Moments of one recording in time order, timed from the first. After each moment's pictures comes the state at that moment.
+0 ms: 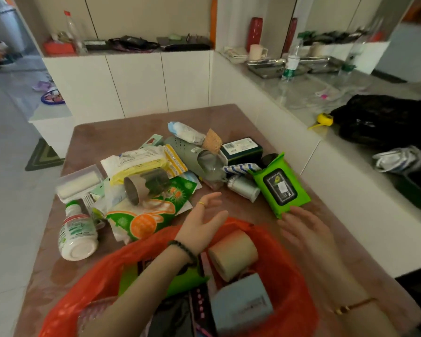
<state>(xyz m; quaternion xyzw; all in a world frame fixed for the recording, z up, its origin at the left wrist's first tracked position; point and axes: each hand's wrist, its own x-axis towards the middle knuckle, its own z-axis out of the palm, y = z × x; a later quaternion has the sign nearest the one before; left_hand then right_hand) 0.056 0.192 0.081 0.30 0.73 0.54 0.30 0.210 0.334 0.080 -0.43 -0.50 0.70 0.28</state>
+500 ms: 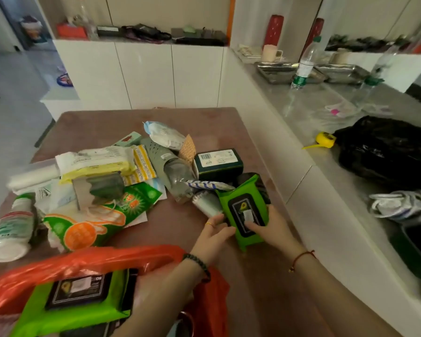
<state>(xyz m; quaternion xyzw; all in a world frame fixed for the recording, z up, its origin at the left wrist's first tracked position) 0.099 0.359 0.039 0.02 0.62 0.67 0.41 0.150 0.522 0.011 -0.34 -0.84 0.41 0.04</state>
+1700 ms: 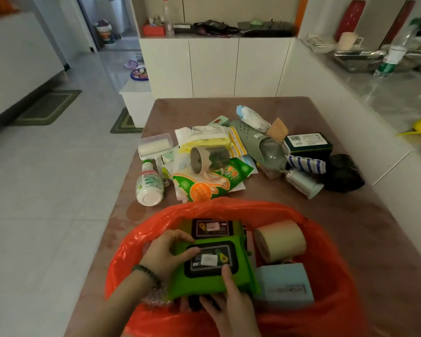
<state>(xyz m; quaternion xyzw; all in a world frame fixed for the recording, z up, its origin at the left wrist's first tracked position) 0.073 0.018 0.034 0.13 0.88 0.40 0.23 0.190 0.127 0.049 -0.51 -0.23 0.83 -0.05</state>
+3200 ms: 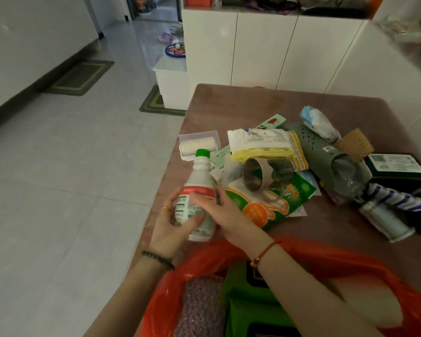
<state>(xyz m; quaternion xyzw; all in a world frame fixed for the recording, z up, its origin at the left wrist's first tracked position) -0.040 -0.020 0.037 -0.06 0.66 0.74 0.13 -0.052 0.103 0.033 -0.17 -0.63 0.74 -0.16</state>
